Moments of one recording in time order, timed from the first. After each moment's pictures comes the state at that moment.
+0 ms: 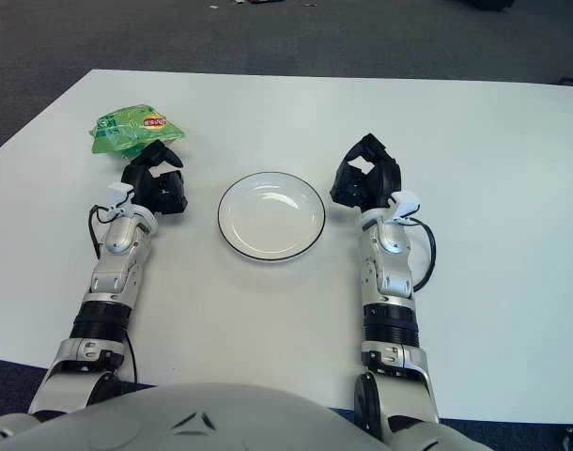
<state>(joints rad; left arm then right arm) -0.20 0.01 0.06 0.21 -0.09 -0.14 0.01 -0.22 -0.05 -0.19 0.14 0.21 -0.13 0.01</state>
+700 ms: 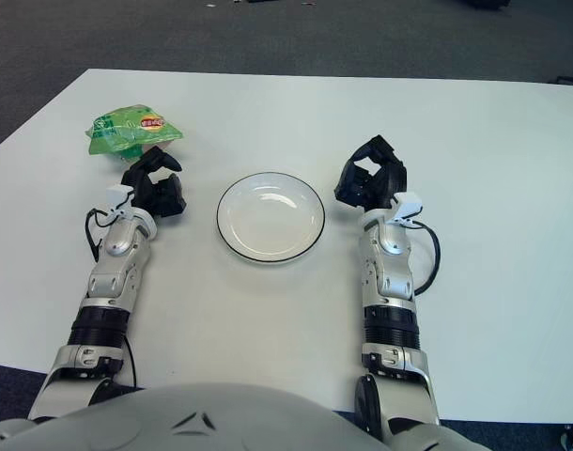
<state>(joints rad) -0.18 0.00 0.06 0.17 -0.09 -0.06 0.05 -0.22 -0.05 -0.19 0.13 0.19 -0.12 -0.09</state>
